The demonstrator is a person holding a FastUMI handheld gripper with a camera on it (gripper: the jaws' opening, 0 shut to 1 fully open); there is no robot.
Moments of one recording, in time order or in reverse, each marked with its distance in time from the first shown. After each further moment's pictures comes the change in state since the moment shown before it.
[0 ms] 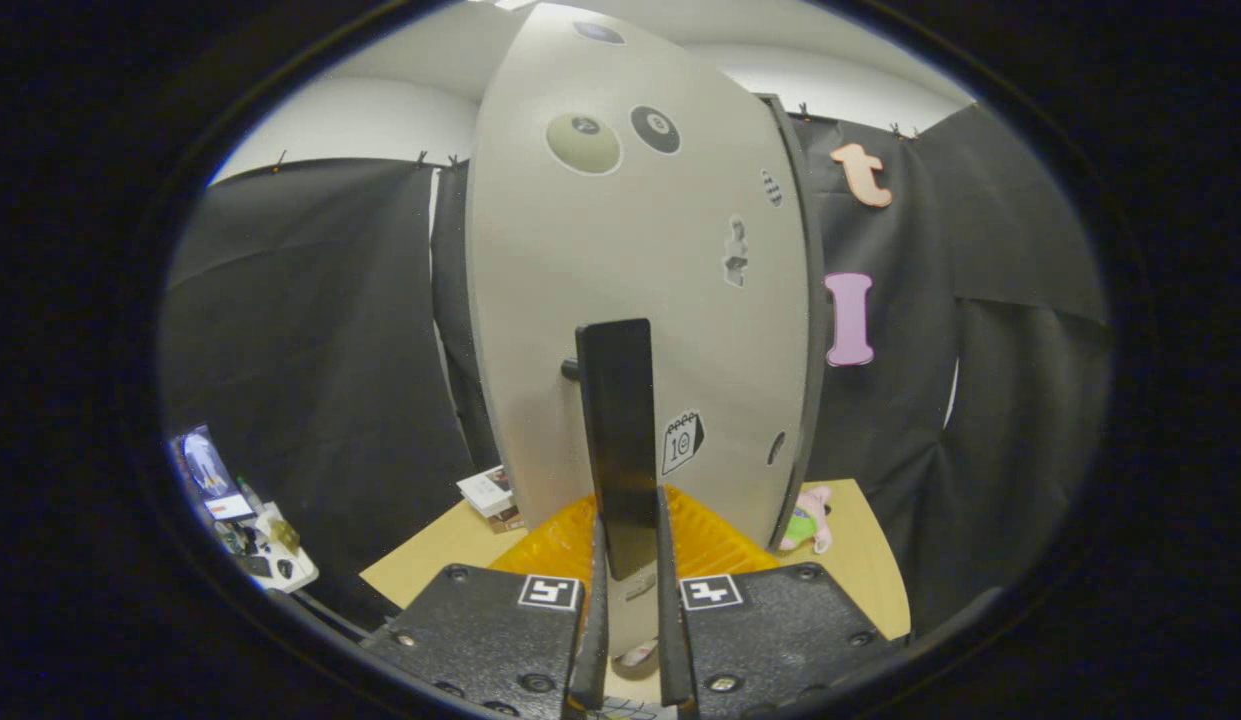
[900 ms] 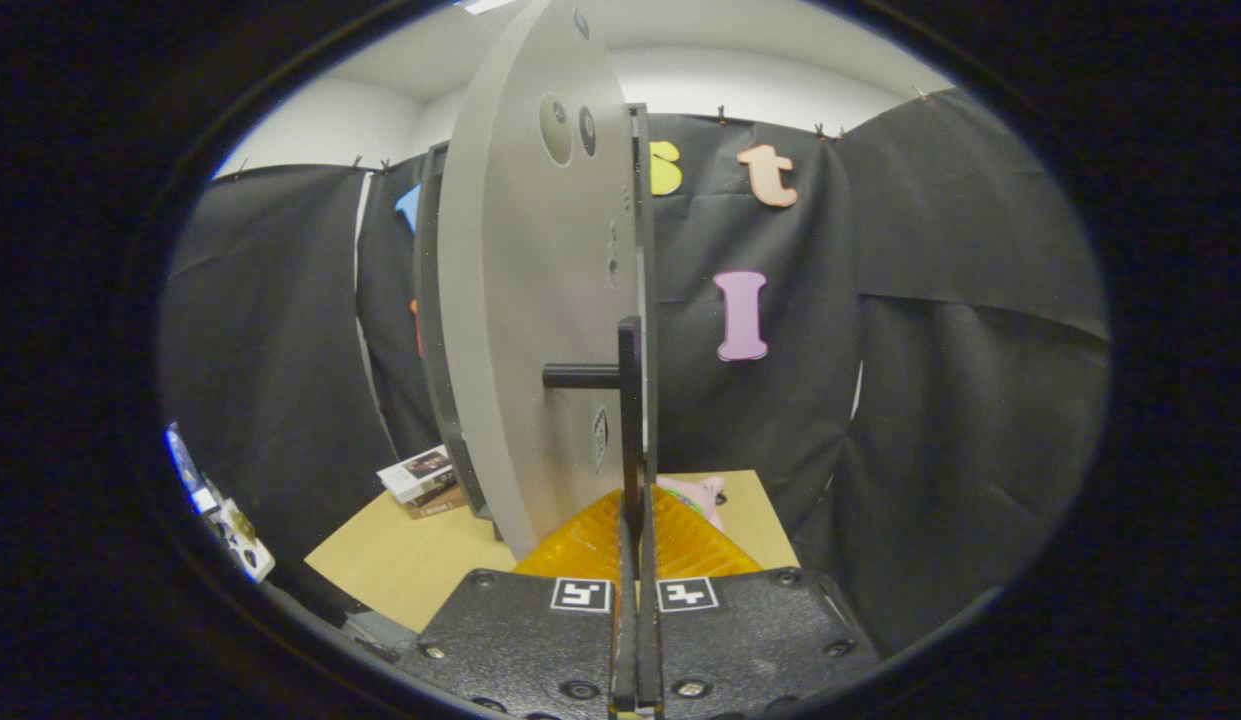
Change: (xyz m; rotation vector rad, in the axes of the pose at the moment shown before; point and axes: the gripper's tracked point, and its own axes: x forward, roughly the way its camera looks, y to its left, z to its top) arm -0.064 -0.143 -0.009 0.032 -0.001 -0.217
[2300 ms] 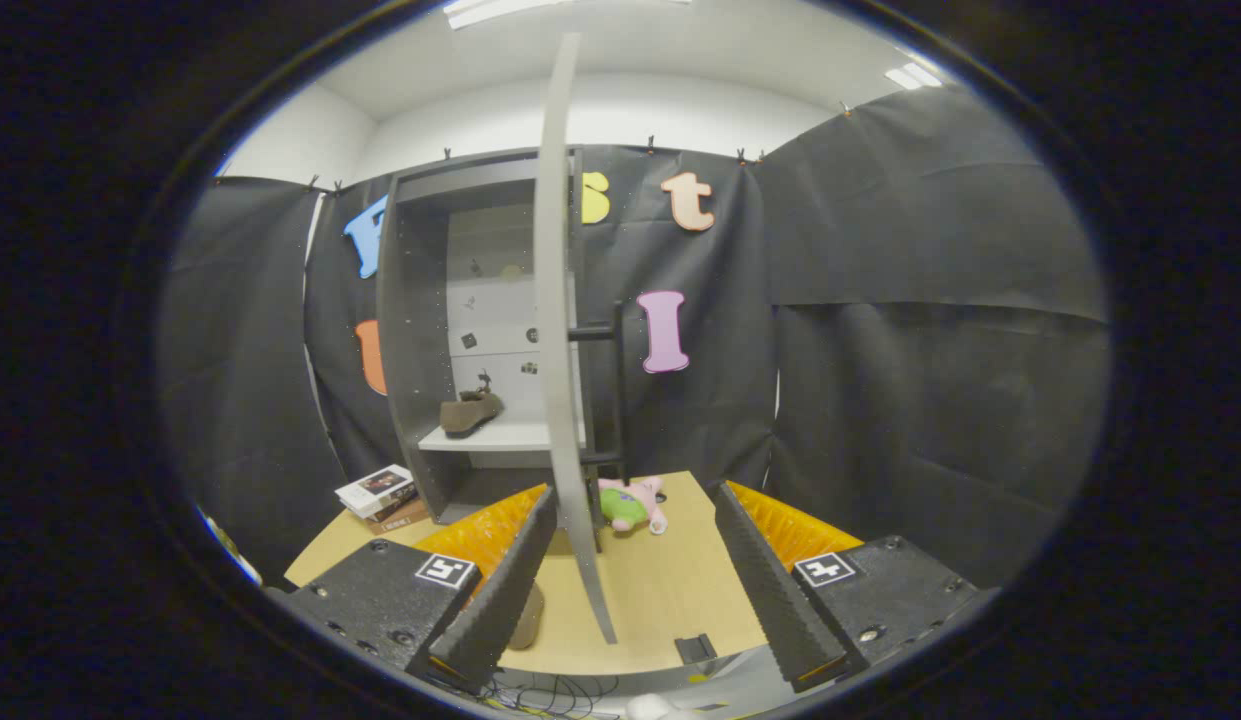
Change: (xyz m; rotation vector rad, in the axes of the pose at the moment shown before) arm -0.089 0.011 -0.052 0.040 -0.100 -0.180
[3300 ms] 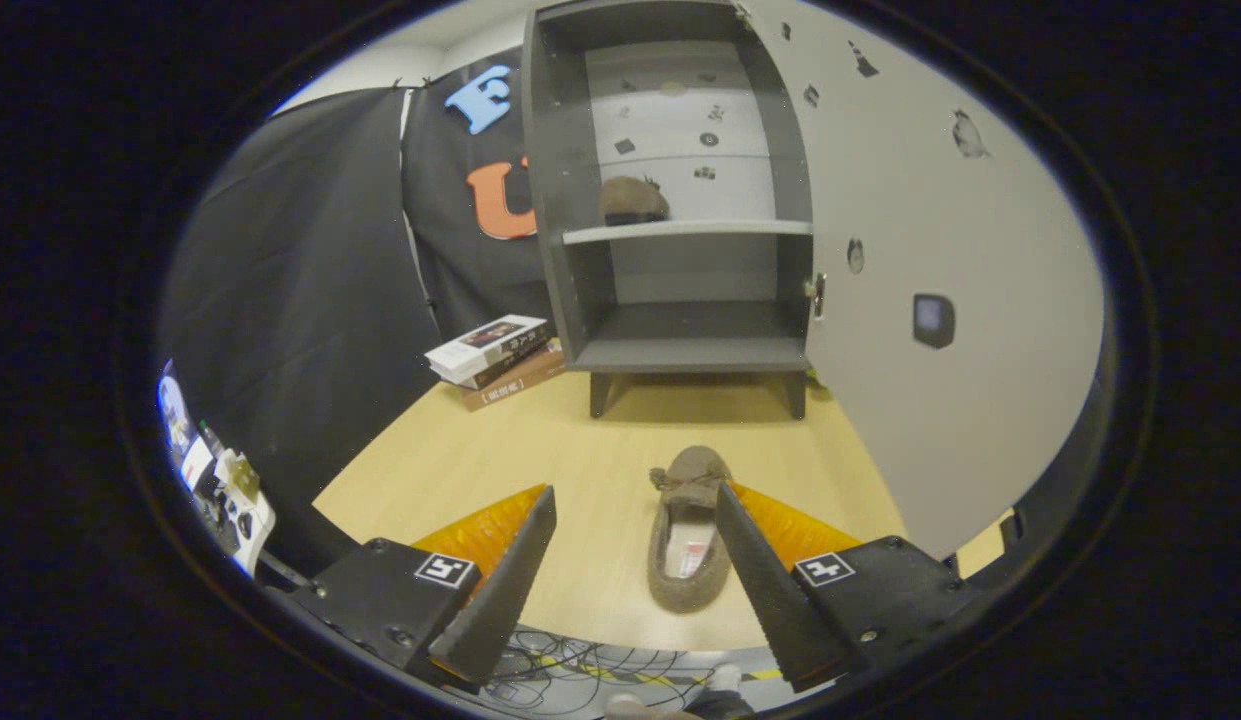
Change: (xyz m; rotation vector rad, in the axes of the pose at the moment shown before) arm 0.135 0.219 -0.283 -0.044 0.385 0.321
